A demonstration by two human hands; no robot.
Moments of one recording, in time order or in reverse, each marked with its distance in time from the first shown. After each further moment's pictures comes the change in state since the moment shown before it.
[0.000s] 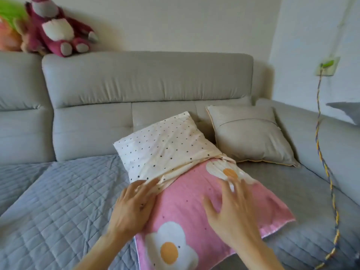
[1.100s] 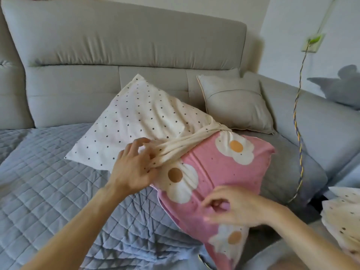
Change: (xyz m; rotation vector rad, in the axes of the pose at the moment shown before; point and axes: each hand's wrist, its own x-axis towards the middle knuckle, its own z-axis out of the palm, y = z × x) left_hand -0.002 0.003 -0.028 0.034 -0.150 0.146; right_hand -0.048 0.006 -0.046 0.228 -0.875 -0.224
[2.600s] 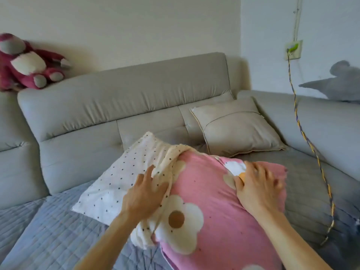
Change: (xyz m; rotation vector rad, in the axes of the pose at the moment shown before) left_hand 0.088 0.032 0.000 0.094 -0.116 -0.327; right_hand 0.070 0.077 -0.048 -0.159 1.010 0.617
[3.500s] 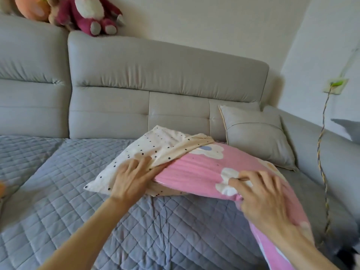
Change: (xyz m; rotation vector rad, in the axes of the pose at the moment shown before) left_hand -0.058 -0.123 0.000 0.318 0.285 0.343; right_hand -0.075 -0.057 -0.048 -0.235 0.164 -0.824
